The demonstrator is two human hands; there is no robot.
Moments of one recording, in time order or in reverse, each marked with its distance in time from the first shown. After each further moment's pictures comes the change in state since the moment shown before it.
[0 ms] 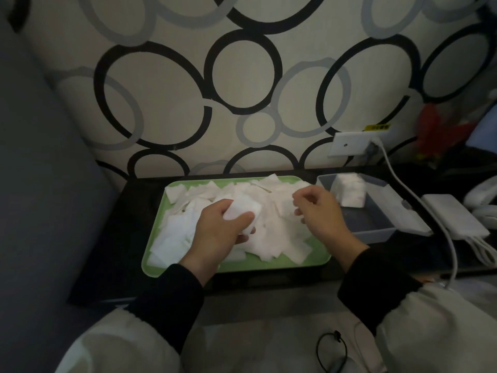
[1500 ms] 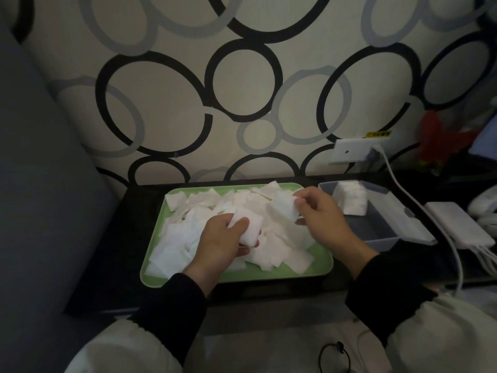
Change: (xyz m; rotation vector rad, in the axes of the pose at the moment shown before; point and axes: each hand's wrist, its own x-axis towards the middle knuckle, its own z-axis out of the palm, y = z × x) left_hand 0.010 -0.009 0.004 0.020 -0.030 -0.101; right_hand 0.010 0.001 -0.004 0.050 -0.112 -0.088
